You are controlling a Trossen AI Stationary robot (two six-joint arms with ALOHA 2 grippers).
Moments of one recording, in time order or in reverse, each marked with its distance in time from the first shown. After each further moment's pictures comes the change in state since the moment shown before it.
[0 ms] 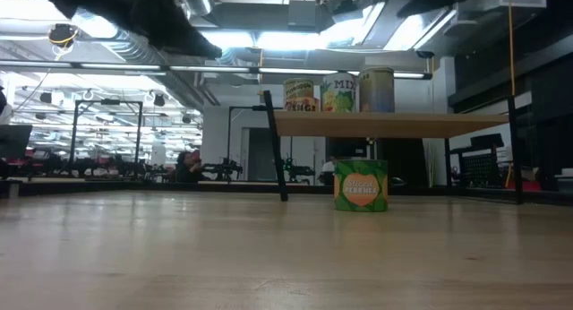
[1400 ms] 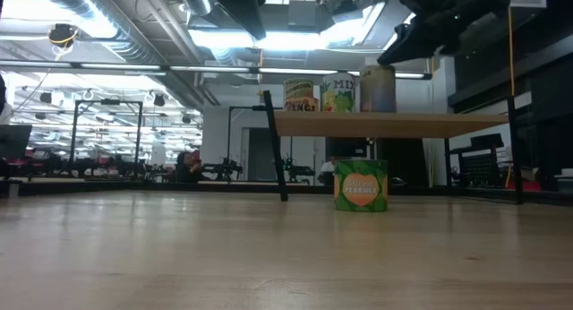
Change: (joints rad) left arm -0.177 0.702 0.968 -0.953 0.052 -0.089; right arm 0.035 0.074 -0.299 0.286 -0.091 -0.045
